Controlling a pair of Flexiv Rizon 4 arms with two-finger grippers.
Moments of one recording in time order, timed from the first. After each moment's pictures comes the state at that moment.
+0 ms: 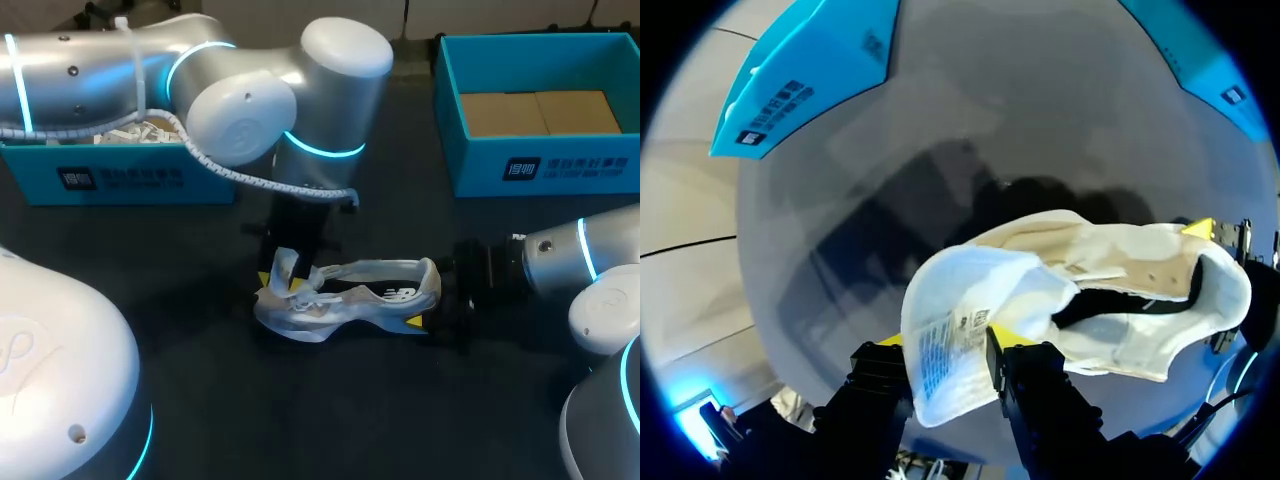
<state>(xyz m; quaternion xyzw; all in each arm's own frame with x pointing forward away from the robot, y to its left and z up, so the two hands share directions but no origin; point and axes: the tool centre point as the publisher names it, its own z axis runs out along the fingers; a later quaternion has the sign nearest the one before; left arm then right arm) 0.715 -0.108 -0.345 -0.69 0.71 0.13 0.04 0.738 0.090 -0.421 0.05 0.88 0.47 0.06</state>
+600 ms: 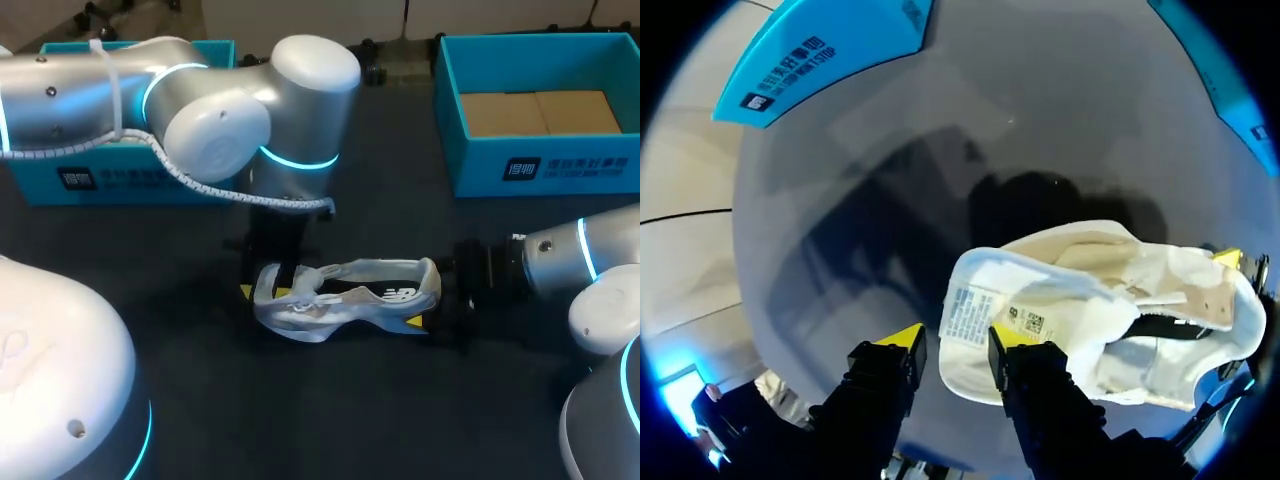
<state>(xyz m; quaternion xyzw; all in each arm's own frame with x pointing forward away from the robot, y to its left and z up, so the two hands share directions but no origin) 0.713 -0.085 -0.369 -0.73 0.67 0.13 0.04 0.738 0.090 -0.421 0.05 0.88 0.47 0.06</state>
